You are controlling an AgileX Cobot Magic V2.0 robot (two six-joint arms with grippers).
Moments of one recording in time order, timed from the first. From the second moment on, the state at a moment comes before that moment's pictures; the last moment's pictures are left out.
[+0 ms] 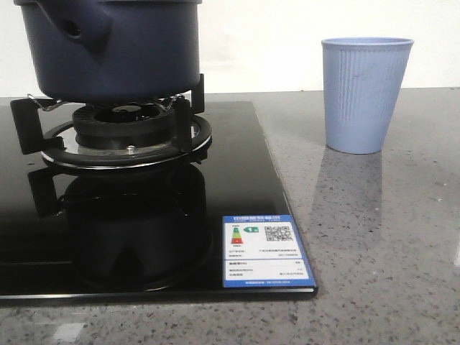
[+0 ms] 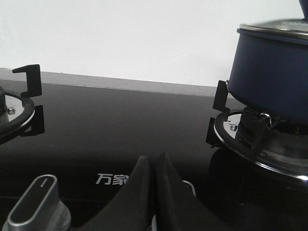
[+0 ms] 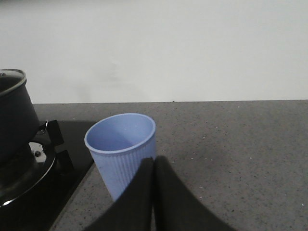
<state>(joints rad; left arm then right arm) -0.03 0.00 0.00 -0.16 0.11 0.07 0.19 0.53 -0.37 -1.77 0.01 1.88</state>
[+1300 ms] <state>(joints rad) -0.03 0.00 0.00 -0.16 0.11 0.07 0.19 0.48 -0.28 -0.15 -0.08 0.15</state>
